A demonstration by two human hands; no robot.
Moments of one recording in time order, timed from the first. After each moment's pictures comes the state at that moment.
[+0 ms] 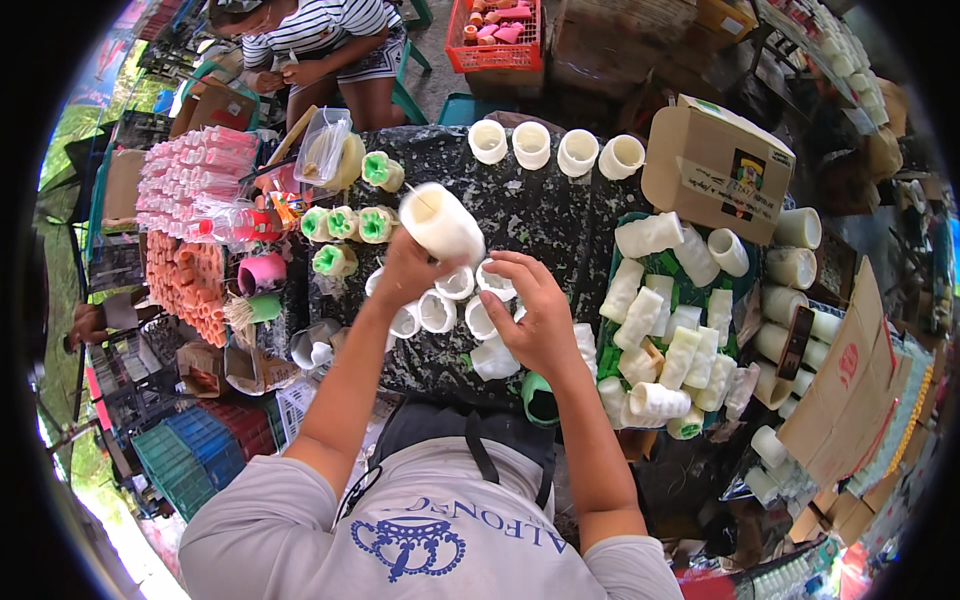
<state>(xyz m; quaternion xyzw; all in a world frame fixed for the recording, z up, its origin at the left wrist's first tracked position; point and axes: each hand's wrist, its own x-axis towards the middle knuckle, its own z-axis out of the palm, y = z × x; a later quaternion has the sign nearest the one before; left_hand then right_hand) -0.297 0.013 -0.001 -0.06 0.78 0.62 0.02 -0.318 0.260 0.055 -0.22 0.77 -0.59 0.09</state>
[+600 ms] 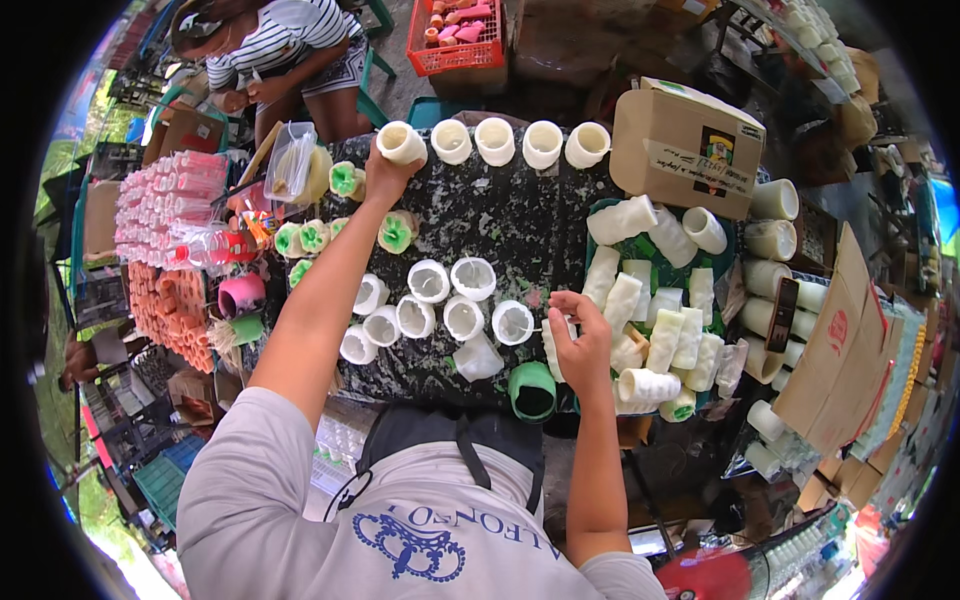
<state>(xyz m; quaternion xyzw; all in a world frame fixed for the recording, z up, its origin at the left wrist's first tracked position) -0.440 -0.058 -0.126 -0.19 0.88 0.40 -0.13 -0.274 0.350 0.011 0.00 0.82 -0.56 0.10</state>
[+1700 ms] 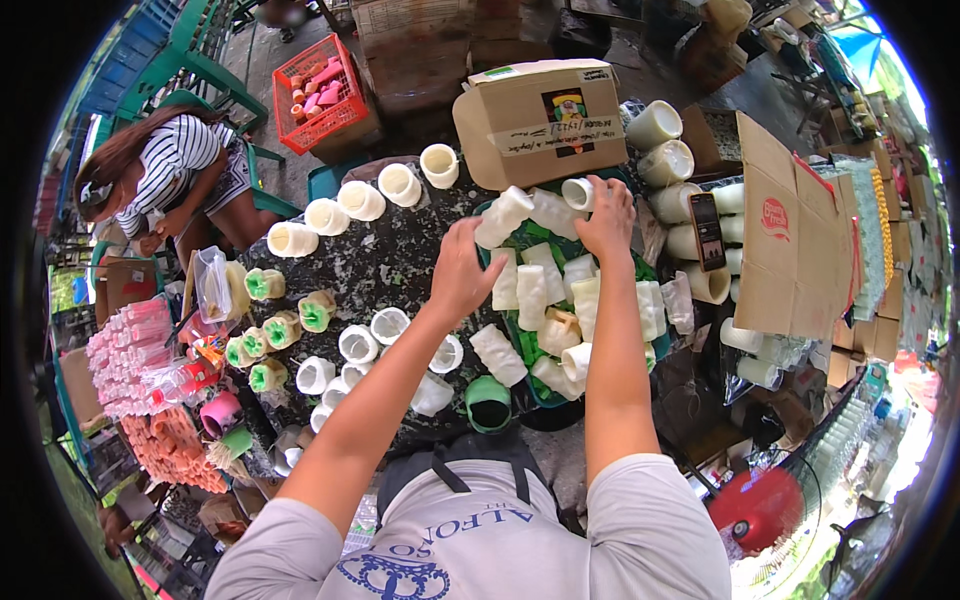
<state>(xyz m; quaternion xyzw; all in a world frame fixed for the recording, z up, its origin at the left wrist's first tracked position) -0.388 0.250 -0.041 0.10 0.89 0.45 0.01 -0.439 0.540 -0.053 0.09 0.99 -0.11 -0.02</state>
